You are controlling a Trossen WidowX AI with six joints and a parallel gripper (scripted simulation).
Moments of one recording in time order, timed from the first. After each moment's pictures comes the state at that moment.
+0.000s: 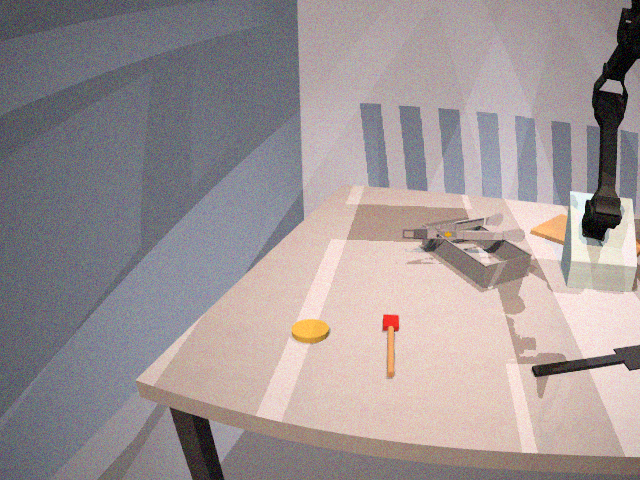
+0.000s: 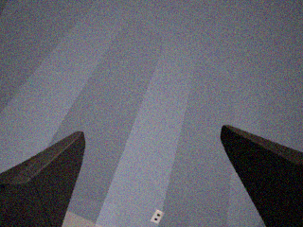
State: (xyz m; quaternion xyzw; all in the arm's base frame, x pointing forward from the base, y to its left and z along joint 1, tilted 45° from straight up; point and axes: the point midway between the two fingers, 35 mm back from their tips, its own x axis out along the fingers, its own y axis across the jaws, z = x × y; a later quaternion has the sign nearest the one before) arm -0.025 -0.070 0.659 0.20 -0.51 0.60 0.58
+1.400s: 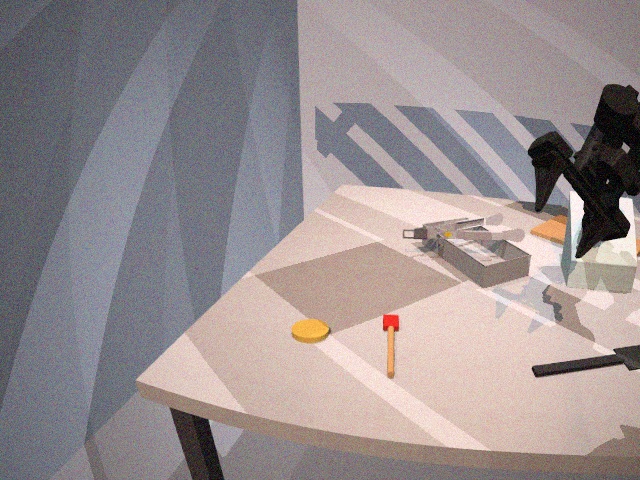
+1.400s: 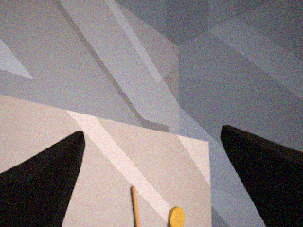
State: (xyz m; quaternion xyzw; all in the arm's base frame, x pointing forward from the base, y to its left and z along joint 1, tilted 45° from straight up) arm 0.154 0.262 0.519 -0.21 -0.18 0.54 0.80
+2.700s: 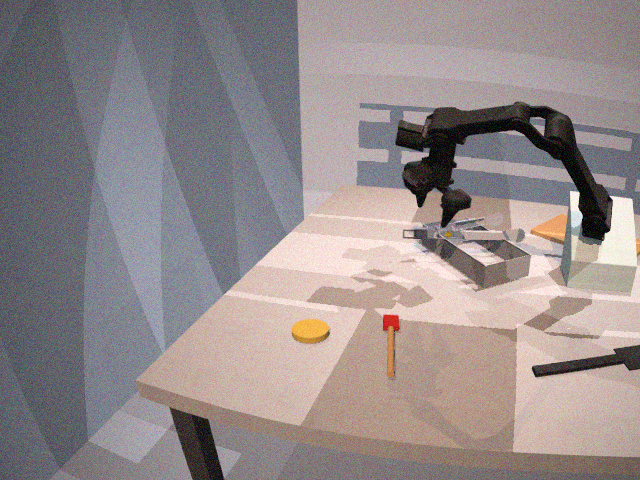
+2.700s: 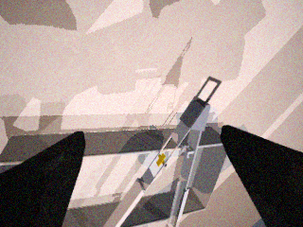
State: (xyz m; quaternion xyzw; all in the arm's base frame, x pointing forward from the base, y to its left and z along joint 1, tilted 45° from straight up) arm 0.424 0.067 0.074 -0.10 0.50 0.45 0.74
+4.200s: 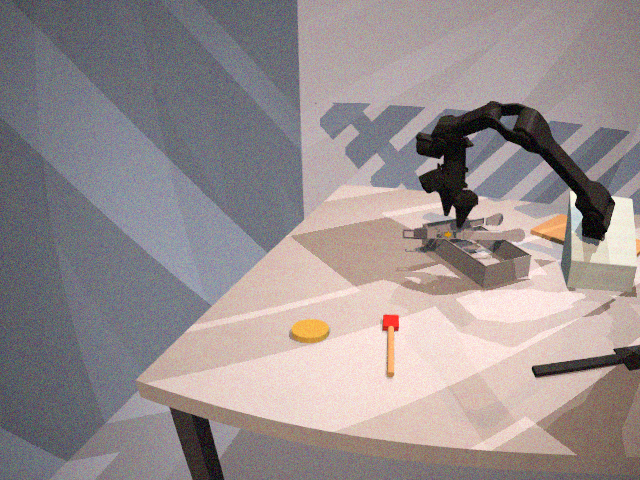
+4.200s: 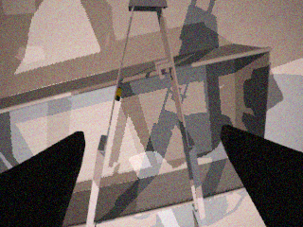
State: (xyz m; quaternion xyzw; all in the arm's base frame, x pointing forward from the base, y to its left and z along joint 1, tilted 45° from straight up) arm 0.393 0.006 -0.047 0.08 0.58 0.44 0.68
